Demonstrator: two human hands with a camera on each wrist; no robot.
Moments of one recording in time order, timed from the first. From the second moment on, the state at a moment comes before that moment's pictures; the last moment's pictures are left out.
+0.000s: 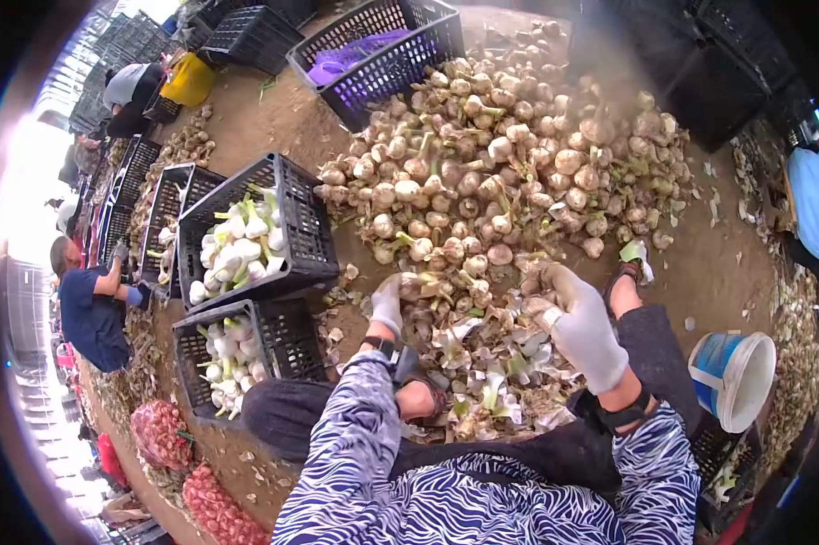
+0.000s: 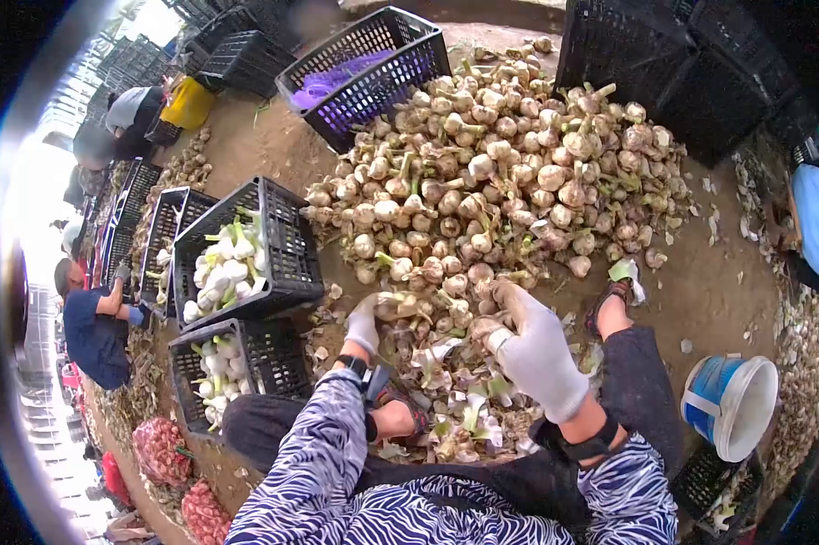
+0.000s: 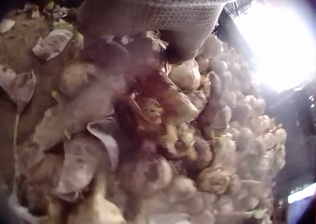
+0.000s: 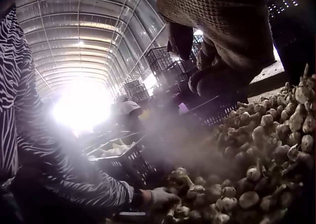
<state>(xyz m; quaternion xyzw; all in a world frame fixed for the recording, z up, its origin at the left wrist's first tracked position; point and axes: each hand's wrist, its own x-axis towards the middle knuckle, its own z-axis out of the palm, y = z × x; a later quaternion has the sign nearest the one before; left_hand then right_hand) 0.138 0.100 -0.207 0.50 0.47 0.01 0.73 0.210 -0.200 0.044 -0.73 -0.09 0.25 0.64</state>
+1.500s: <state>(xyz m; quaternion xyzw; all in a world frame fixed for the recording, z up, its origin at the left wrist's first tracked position) 0.054 -0.146 0.029 0.71 -0.07 -0.01 0.70 0.087 -0.258 -0.016 -0.84 0.03 -0.02 0.53</state>
